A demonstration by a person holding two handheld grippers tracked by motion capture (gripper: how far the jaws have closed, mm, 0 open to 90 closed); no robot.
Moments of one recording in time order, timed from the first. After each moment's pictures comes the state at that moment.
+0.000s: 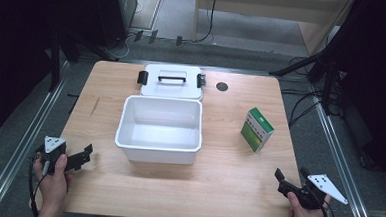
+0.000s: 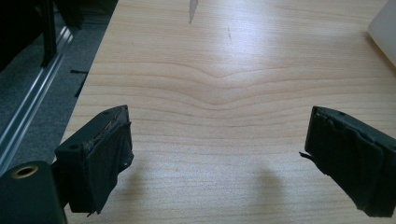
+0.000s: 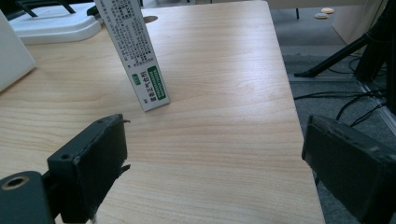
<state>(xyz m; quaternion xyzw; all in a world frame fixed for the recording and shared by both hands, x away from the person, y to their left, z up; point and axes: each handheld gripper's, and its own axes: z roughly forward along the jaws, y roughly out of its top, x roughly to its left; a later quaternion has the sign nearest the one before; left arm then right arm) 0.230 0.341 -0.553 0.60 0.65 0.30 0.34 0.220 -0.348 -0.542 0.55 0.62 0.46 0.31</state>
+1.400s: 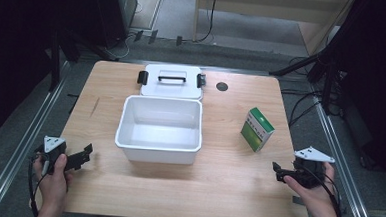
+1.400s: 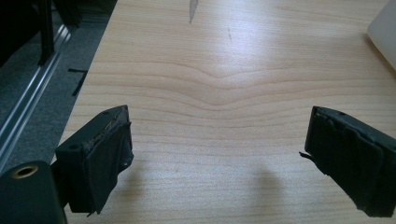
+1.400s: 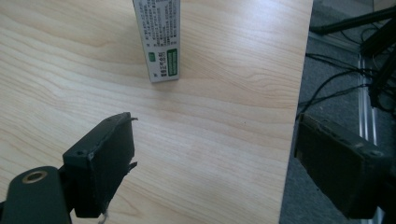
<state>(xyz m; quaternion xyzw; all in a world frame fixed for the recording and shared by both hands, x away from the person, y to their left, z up) 0.230 0.342 -0.553 0.60 0.66 0.29 0.35 0.262 -0.324 -0.477 0.51 0.78 0.28 0.26</state>
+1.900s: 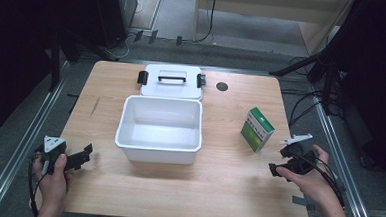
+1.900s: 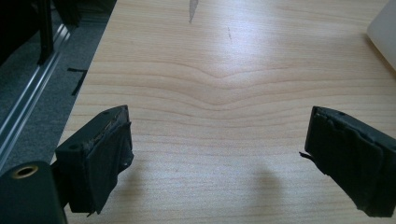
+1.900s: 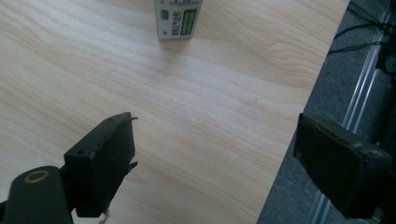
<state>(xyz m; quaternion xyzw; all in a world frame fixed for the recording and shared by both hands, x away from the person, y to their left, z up) 0.230 0.342 -0.553 0.60 0.66 0.29 0.35 0.295 -0.298 -0.462 0.49 0.84 0.12 0.19</state>
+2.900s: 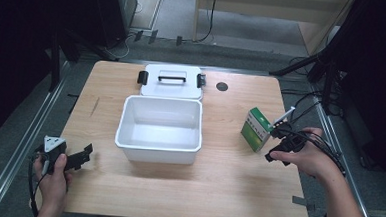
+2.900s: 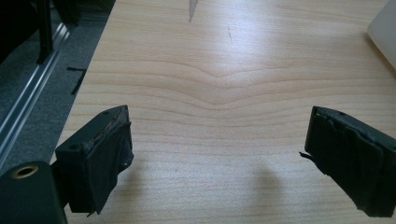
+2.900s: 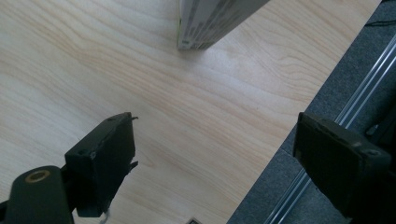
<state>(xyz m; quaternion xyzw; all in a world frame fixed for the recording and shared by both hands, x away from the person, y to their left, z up) 0.230 0.342 -0.553 0.60 0.66 0.29 0.35 0.339 -0.267 -0.423 0.46 0.88 0.03 0.11</state>
